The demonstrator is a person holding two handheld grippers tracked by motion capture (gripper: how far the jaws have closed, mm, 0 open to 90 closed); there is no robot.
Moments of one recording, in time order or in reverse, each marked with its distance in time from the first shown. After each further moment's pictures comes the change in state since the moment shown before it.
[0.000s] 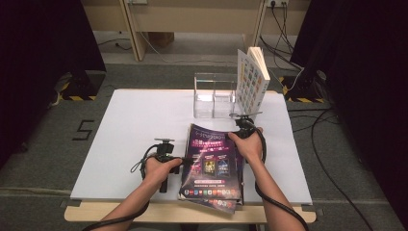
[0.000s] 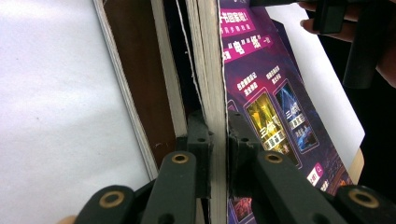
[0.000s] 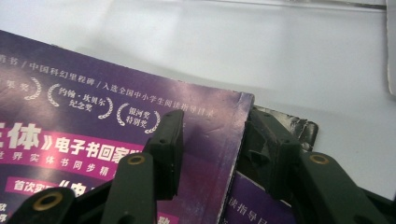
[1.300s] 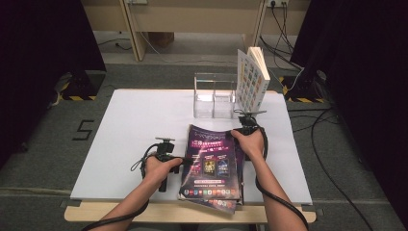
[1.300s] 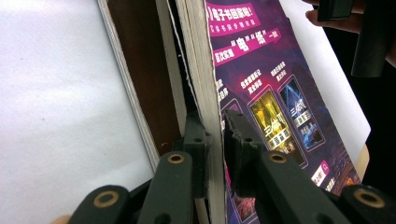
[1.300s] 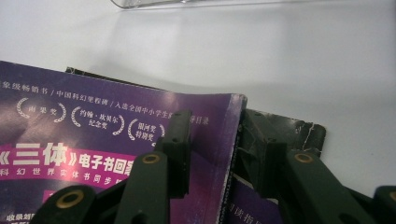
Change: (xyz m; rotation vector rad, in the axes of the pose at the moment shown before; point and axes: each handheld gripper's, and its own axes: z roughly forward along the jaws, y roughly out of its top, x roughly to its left) left arm 0.002 0.003 0.001 0.030 0.010 0.010; right arm -0.012 0.006 0.003 0.010 0.090 0.106
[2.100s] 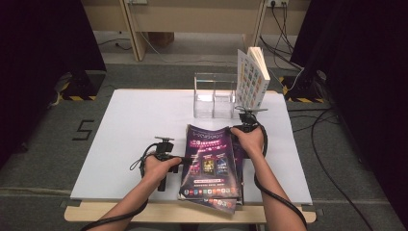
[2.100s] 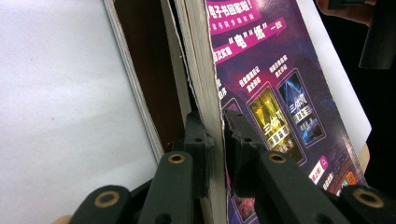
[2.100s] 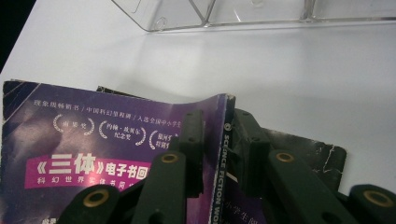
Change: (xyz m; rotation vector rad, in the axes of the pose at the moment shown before) left arm 0.002 0.002 -0.002 0.007 0.006 -0.005; right arm 0.005 0.006 -0.006 -0.038 0.069 0.027
